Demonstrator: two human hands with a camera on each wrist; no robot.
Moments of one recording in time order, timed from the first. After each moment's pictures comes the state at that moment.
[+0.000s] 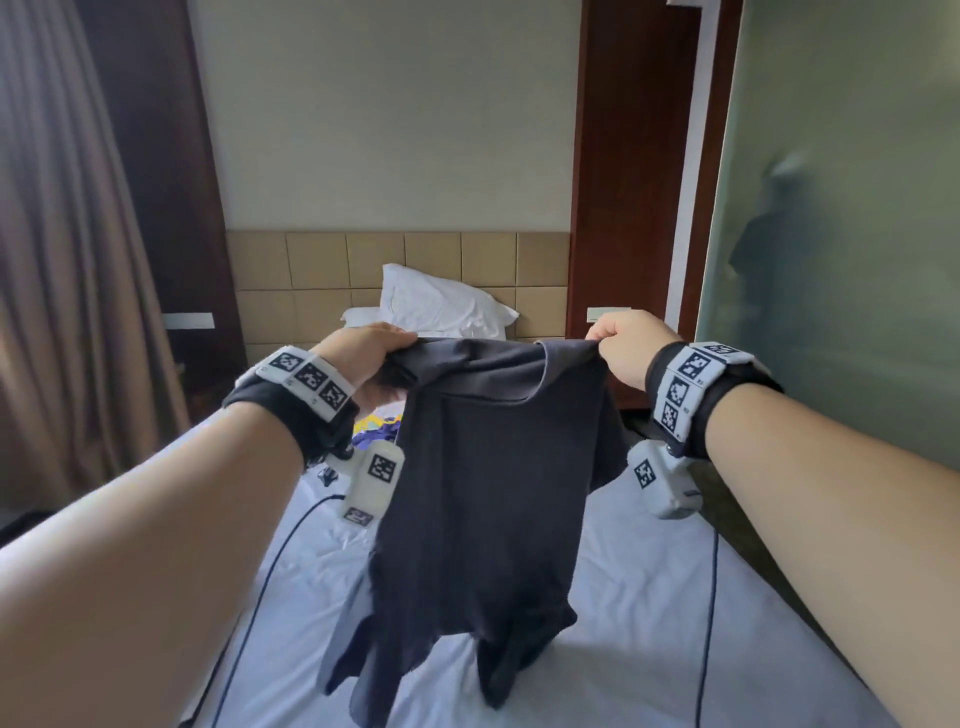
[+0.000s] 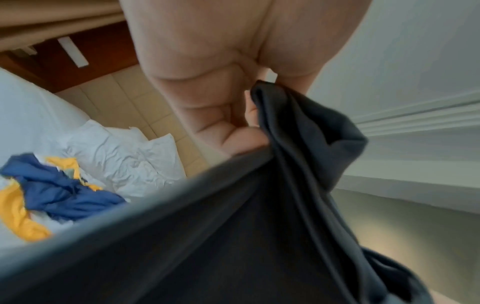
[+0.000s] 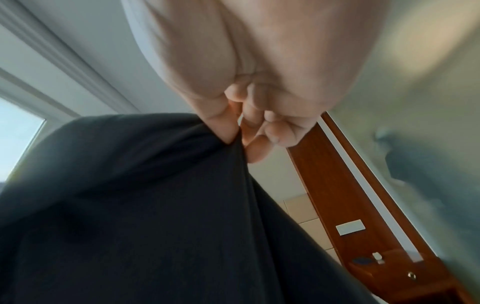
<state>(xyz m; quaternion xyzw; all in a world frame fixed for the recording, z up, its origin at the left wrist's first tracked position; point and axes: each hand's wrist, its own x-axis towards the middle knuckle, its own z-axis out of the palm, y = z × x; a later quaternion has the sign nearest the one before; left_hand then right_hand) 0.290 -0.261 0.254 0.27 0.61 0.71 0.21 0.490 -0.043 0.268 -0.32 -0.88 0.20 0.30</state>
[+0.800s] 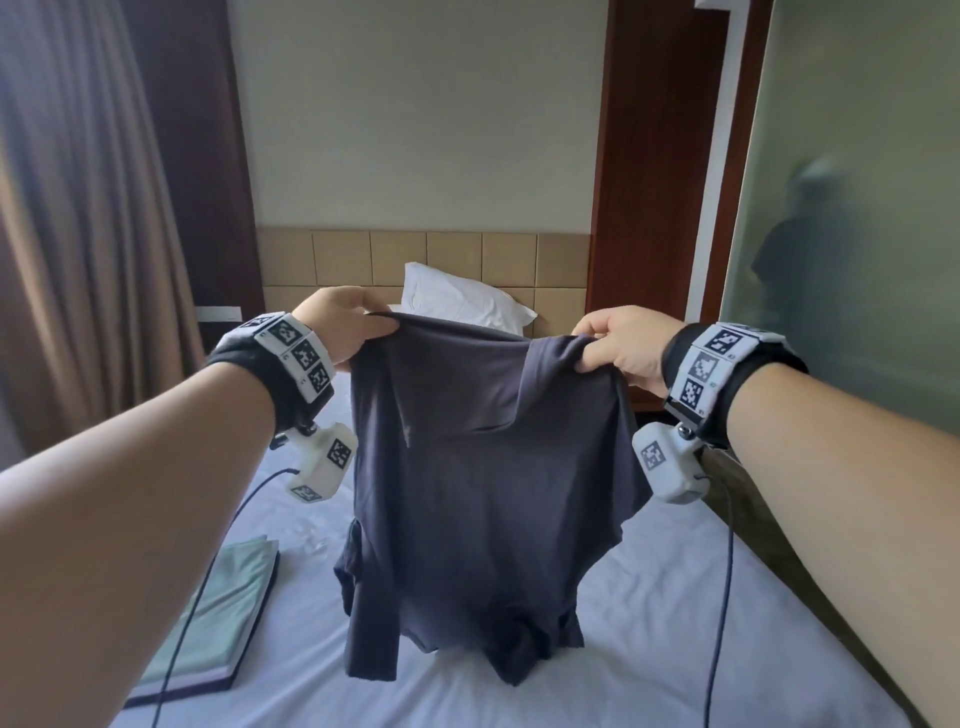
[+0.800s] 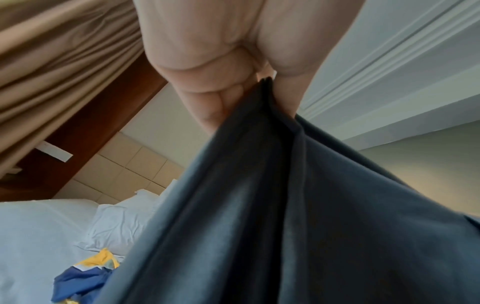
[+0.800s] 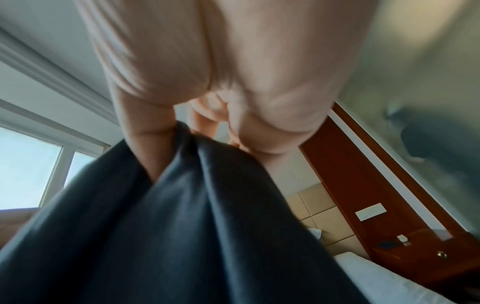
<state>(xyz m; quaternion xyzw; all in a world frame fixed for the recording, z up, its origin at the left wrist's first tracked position) 0.254 -0.328 0.276 0.31 0.77 0.55 0.02 0.492 -0.082 0.271 -0.18 -0.87 0.41 0.22</state>
